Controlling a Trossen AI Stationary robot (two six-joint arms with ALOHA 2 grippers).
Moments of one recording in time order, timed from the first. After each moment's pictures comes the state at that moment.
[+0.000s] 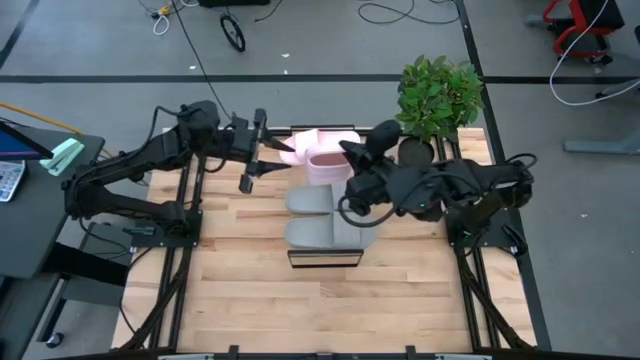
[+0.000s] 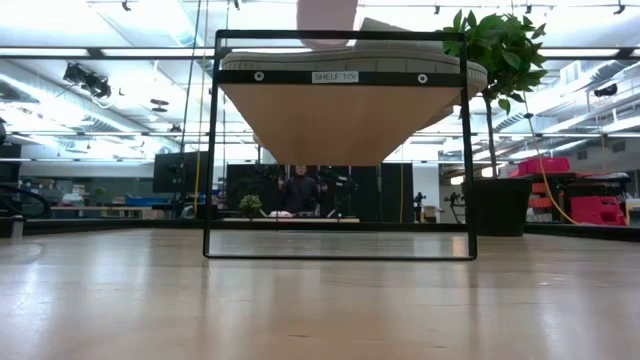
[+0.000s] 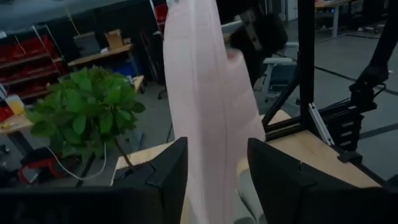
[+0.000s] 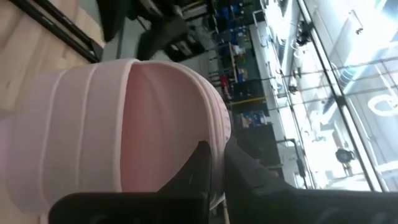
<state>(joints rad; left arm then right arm) 0.32 1.12 1.21 -0.15 0.44 0.27 0.32 1.72 2.20 -0.84 1.08 -0.92</state>
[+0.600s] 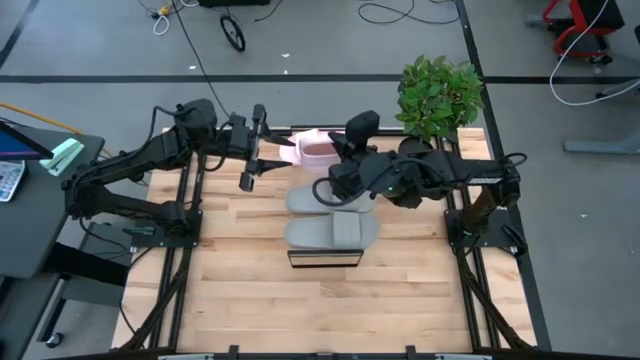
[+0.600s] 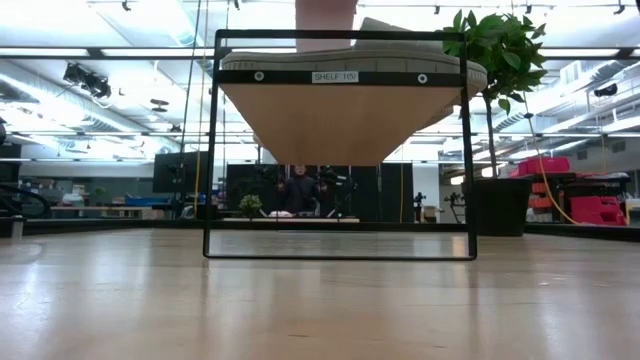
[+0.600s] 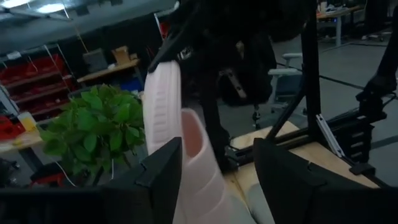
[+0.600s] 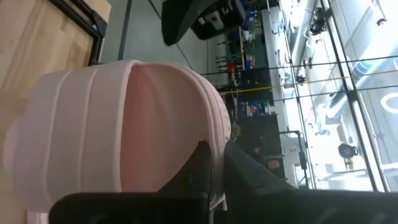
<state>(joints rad) 0.32 1.12 1.21 -0.08 0.44 0.27 0.21 1.77 2.20 -0.85 1.01 -0.94</state>
